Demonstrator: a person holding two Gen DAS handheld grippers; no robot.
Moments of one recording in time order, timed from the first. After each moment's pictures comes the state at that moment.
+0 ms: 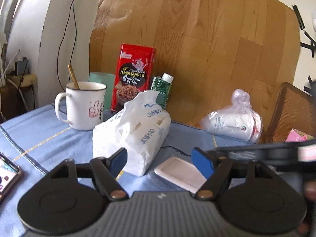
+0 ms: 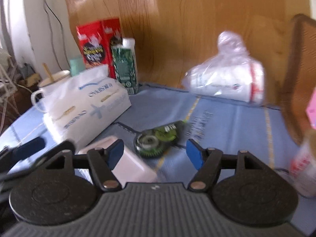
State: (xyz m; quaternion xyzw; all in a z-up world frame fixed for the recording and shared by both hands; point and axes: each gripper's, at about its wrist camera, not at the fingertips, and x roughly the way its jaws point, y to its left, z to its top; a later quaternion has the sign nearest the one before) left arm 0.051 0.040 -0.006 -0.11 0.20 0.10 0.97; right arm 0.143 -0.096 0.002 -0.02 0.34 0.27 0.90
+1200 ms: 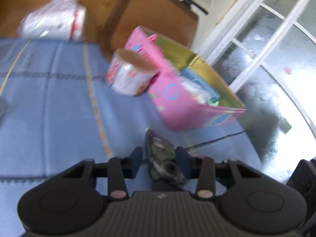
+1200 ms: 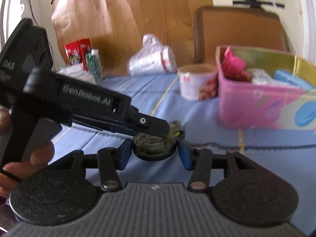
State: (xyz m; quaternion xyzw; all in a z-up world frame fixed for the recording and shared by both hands) left arm 0.083 -0.136 -0.003 -0.14 0.42 -0.34 0.83; right arm -0.018 -0.307 -0.006 0.03 0.28 0.20 0.94
